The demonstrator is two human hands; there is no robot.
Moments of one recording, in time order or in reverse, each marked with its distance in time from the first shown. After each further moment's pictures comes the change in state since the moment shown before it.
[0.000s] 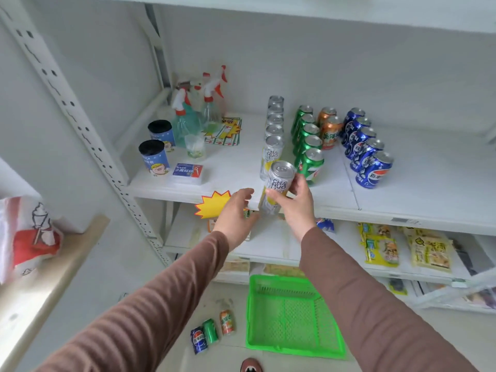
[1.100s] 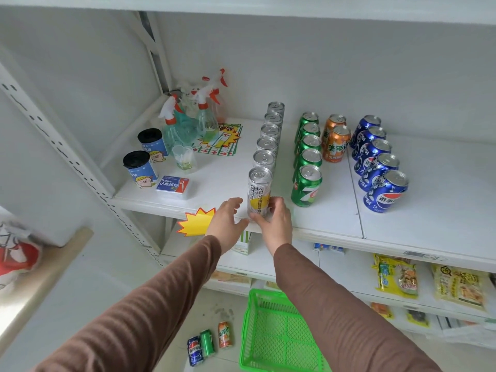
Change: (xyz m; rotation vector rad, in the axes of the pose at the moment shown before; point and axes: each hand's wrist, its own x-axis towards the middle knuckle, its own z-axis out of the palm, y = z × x) left_hand 0.076 -0.024 0.045 0.165 0.051 -0.187; right_hand 0.073 0.087 0.020 -0.324 -0.080 -0.005
